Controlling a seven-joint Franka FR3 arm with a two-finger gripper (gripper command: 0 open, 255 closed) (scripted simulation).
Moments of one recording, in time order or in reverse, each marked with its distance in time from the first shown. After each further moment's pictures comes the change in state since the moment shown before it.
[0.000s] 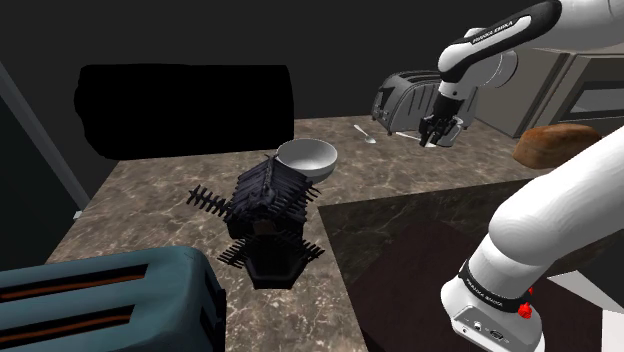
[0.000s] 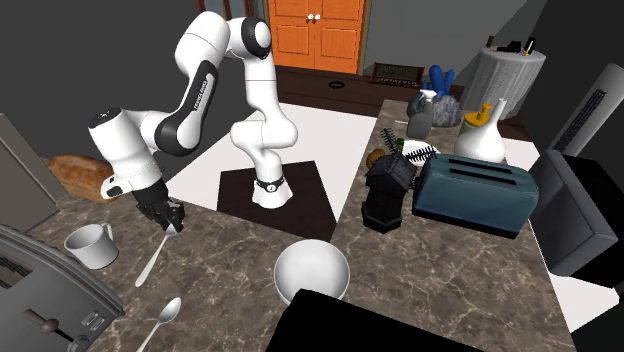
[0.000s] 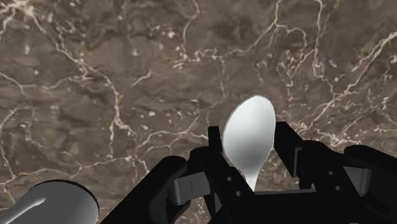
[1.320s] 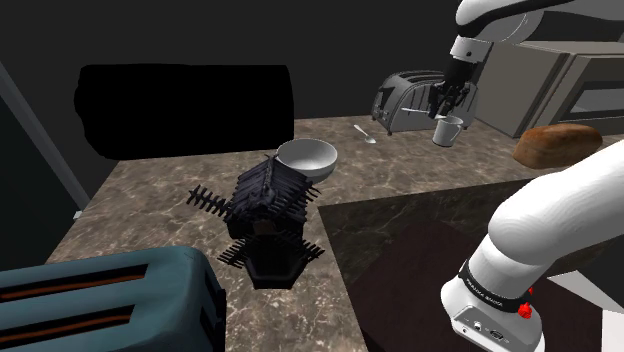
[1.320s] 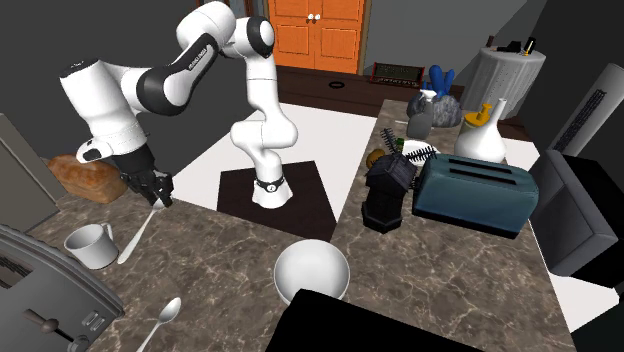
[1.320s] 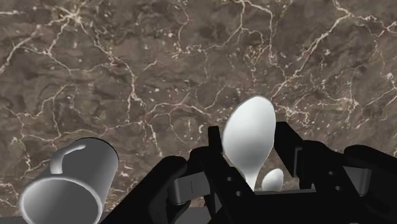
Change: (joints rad) arm -0.010 -0.098 0.067 0.188 -0.018 -0.278 0.059
